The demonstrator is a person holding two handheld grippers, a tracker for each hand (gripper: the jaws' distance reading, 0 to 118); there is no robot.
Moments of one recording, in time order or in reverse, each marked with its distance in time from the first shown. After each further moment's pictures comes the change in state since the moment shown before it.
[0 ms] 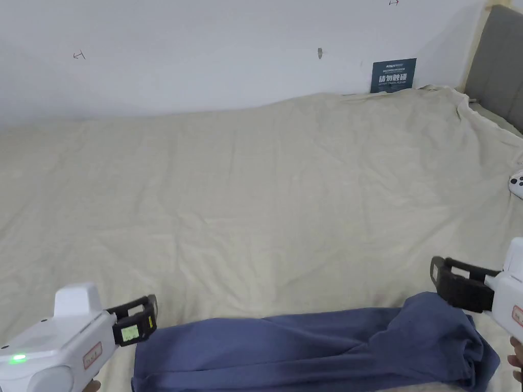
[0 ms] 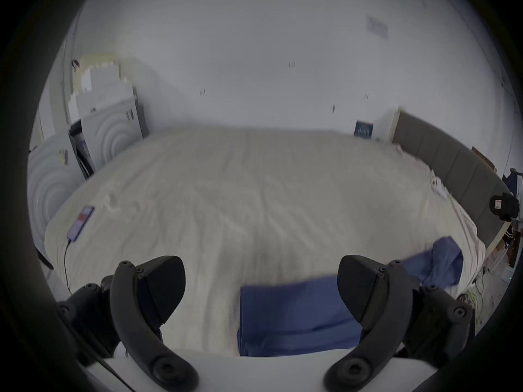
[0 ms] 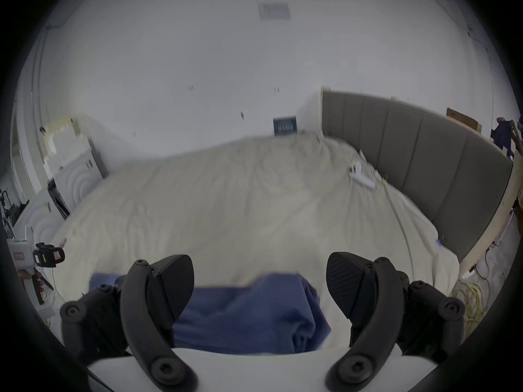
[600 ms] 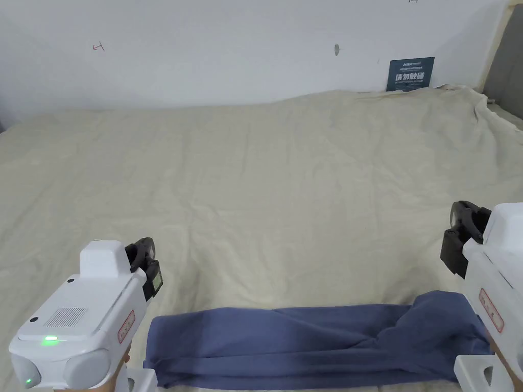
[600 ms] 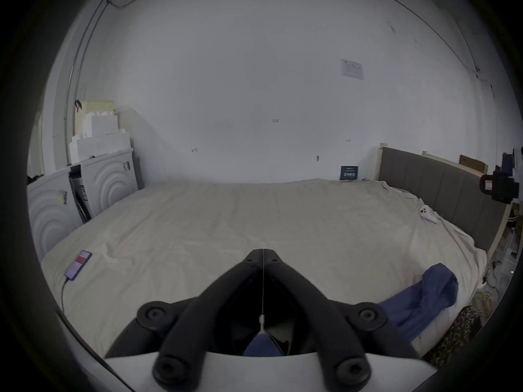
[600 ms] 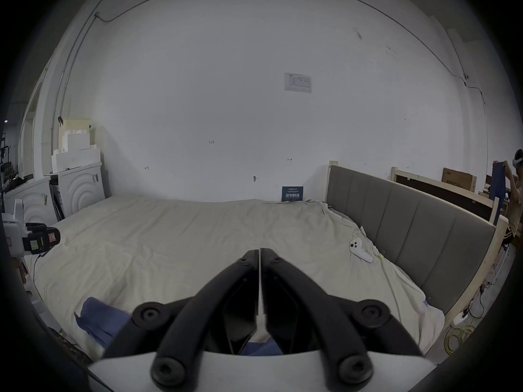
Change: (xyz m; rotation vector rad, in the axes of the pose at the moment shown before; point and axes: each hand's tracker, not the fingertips) left arm 0.033 0.010 0.027 0.249 -0.050 -0.053; right arm -0.056 0.013 0.019 0.271 -0.045 0.160
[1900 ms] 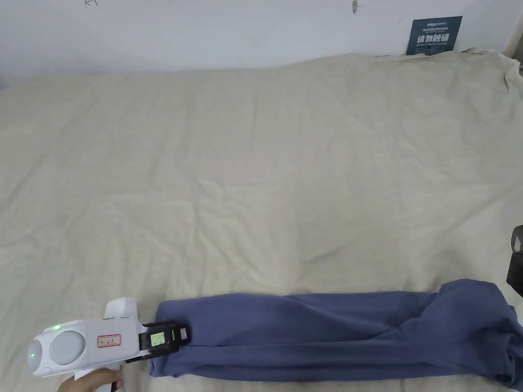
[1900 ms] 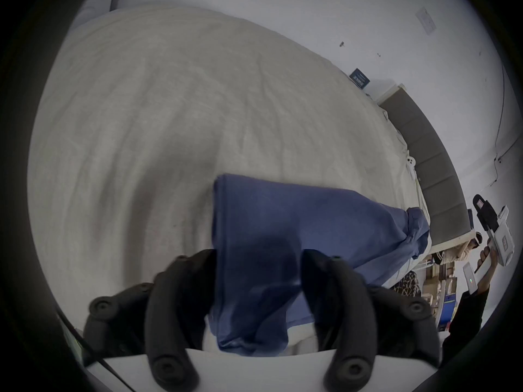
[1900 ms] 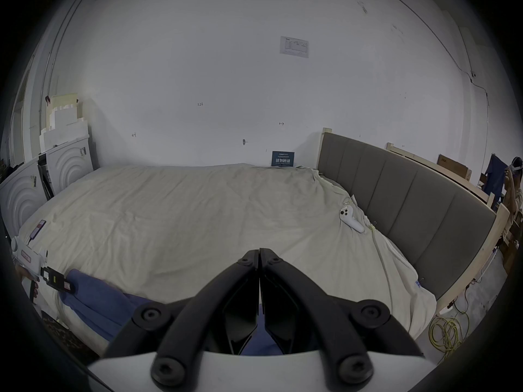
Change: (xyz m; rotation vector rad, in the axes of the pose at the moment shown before) left arm -0.110 -0.137 -0.121 -0.790 -0.288 0.390; right arm 0.017 -0.027 -0.024 -0.197 -0.048 0.026
